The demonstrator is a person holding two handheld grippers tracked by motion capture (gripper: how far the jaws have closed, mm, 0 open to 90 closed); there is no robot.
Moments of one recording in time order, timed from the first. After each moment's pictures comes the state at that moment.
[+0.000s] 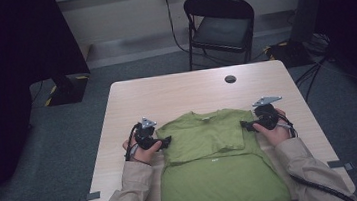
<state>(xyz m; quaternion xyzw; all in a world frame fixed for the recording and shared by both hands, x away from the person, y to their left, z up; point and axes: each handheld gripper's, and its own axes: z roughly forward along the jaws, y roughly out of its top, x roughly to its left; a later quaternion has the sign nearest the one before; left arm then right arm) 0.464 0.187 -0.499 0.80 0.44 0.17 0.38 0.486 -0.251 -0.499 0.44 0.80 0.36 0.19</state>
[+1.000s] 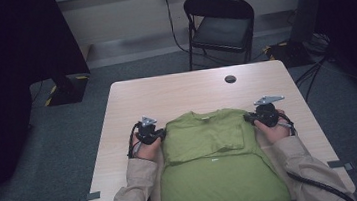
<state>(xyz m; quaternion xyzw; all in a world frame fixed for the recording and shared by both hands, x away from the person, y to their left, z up) 0.464 0.176 -0.494 0.79 0.46 0.17 0.38 0.486 -0.252 -0.497 0.45 0.78 0.39 0.18</state>
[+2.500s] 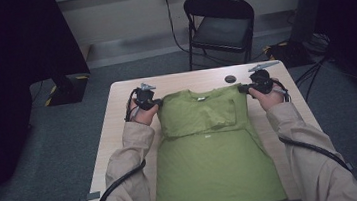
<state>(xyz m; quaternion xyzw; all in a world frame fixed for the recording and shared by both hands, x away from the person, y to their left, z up) 0.558 0.170 -0.417 0.80 0.44 0.20 0.37 0.565 -0.245 -0.422 0.45 0.78 0.41 0.17</state>
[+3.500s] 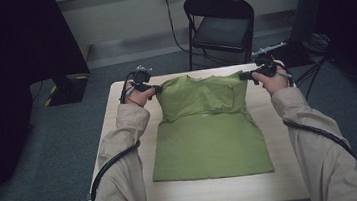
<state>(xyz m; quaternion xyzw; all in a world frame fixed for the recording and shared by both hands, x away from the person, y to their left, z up) 0.585 0.177 -0.382 0.81 0.43 0.13 0.38 0.589 -0.260 -0.385 0.44 0.78 0.42 0.12</state>
